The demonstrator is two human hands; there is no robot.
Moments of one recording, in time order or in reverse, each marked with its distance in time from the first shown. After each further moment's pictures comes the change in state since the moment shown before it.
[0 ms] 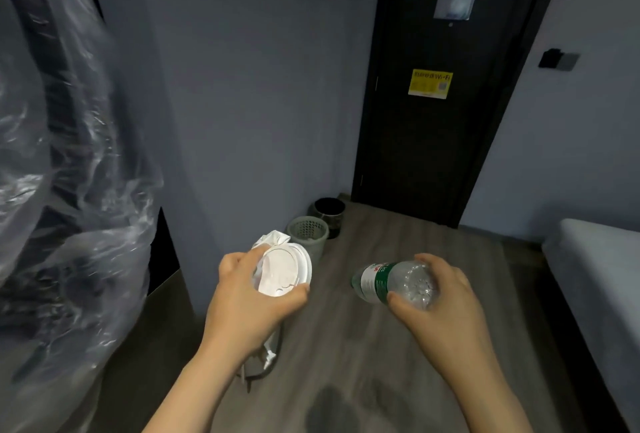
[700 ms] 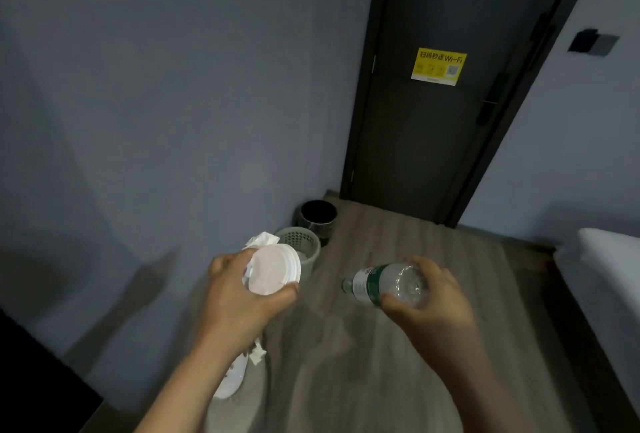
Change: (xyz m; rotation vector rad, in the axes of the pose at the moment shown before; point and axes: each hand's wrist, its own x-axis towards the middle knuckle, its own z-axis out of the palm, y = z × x) left_hand 0.342 -0.074 0.081 0.004 -0.076 -0.040; right_hand 0.292 0.009 0.185 -0.097 -0.022 0.111
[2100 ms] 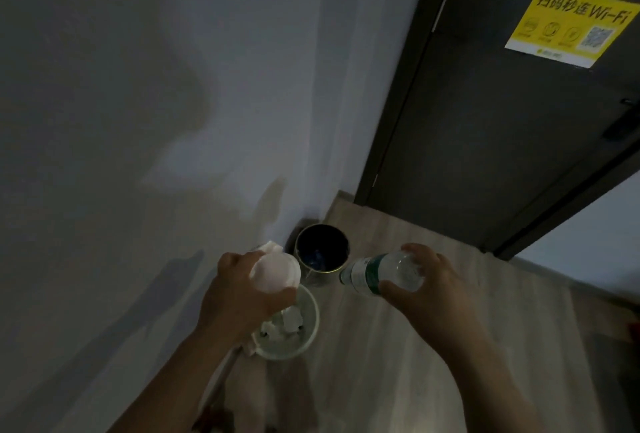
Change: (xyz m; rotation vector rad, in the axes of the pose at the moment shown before) left_hand 0.632 -0.076 0.267 0.246 -0.242 -0.204; right_hand 0.659 0.057 0.241 -0.138 -0.272 0.039
